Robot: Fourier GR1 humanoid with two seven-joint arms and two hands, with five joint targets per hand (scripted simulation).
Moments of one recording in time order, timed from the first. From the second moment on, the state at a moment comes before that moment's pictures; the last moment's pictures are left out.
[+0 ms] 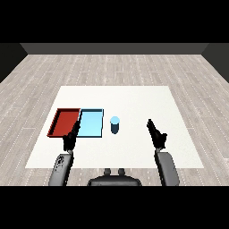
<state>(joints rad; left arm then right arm) 0.04 0.11 -0.04 -1.54 -0.02 0.03 -0.02 0.01 -0.09 0.02 -1.55 0.00 0.05 0.00</state>
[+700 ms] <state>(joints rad) -0.04 0.09 0.04 -1.65 0.09 -0.06 -0.27 -0.23 0.00 0.09 -1.45 -0.08 -0.07 -0.16</state>
